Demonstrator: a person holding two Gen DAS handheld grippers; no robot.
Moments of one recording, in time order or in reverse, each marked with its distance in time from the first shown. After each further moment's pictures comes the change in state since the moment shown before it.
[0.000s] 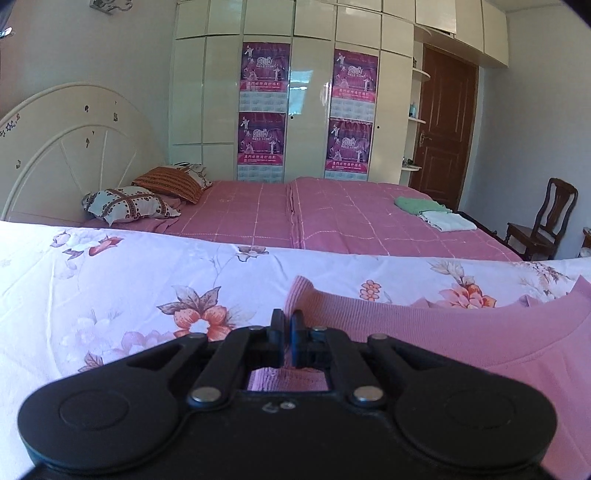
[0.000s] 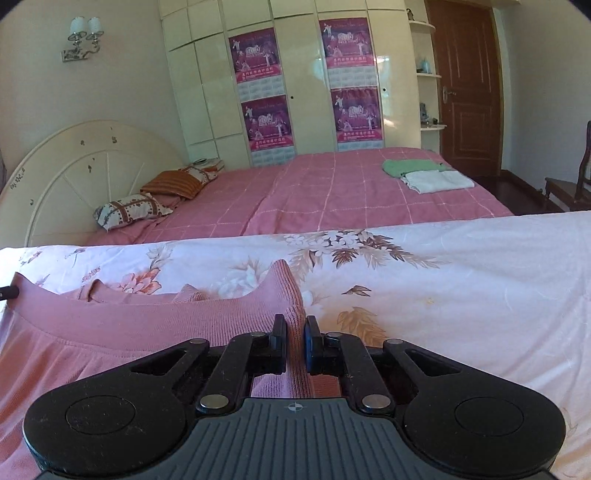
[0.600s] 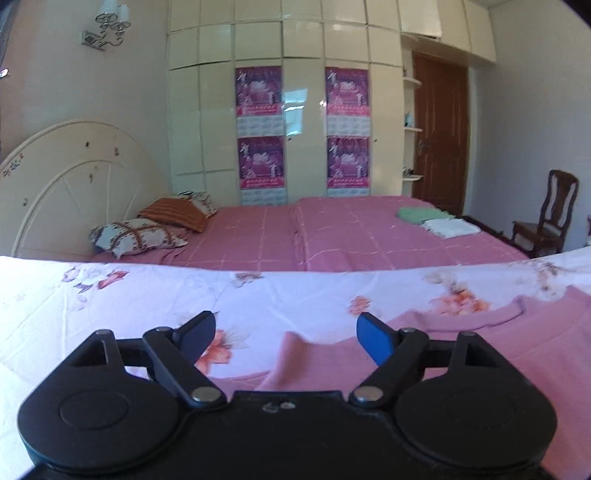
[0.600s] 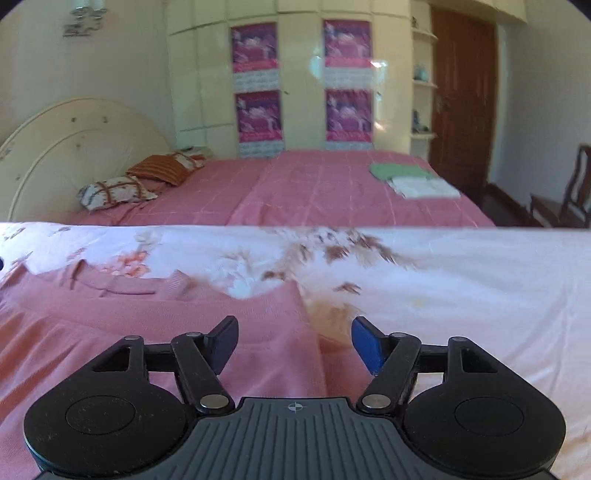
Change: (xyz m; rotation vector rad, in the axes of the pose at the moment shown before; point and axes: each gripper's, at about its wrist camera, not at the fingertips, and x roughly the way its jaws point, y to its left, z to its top) left arm -0.036 -0.035 -0.001 0.076 -0.106 -0.011; right arm -0.018 0.023 -0.005 -0.108 -0.002 -0.054
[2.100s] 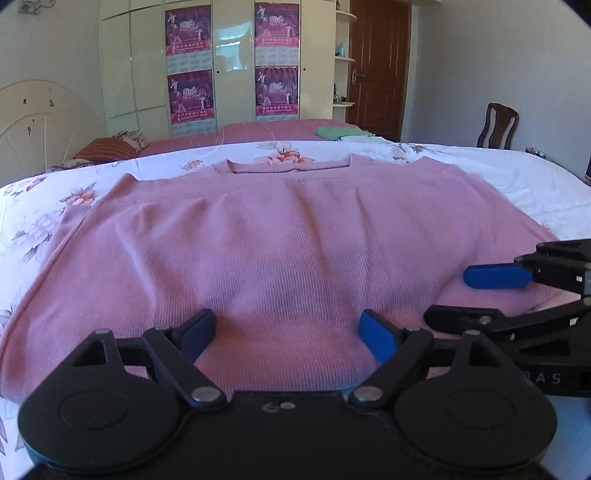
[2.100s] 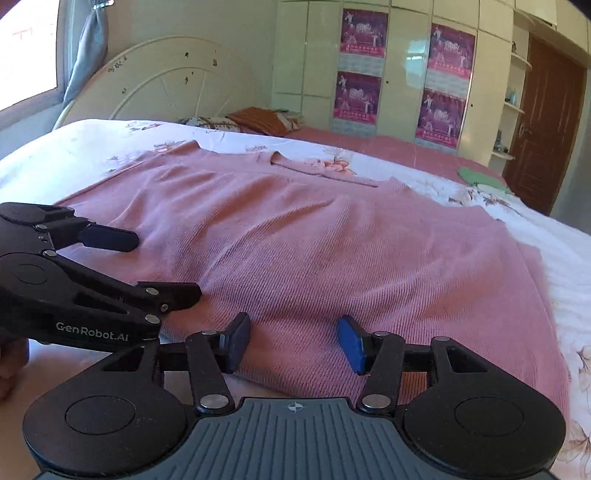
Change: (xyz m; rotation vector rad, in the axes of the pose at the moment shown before) left arm -0.067 -0.123 -0.091 0.054 0.260 -0.133; right arm -0.063 0.164 -0.113 -0.222 0.082 0.133
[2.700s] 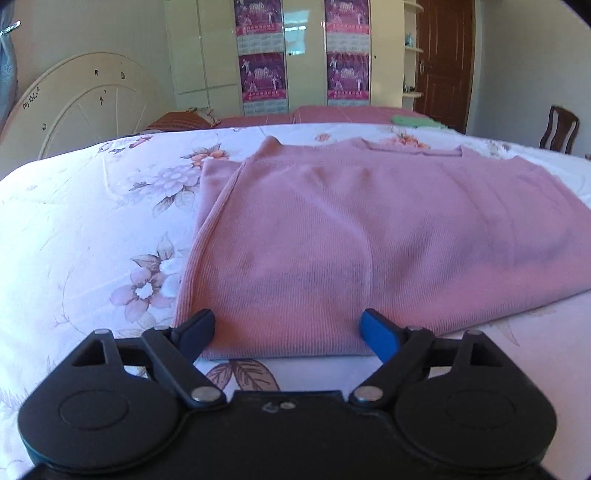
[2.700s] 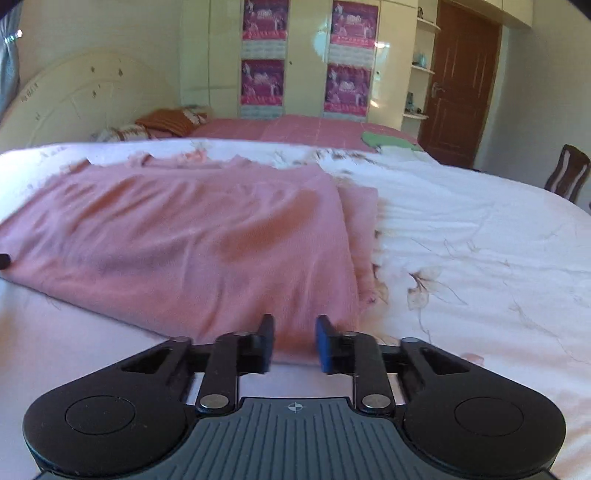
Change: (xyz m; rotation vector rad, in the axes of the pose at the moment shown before) left arm -0.034 0.096 -0.031 -0.111 0.039 0.176; right arm -0.058 -0.099 -0.031 0.186 0.113 -0.245
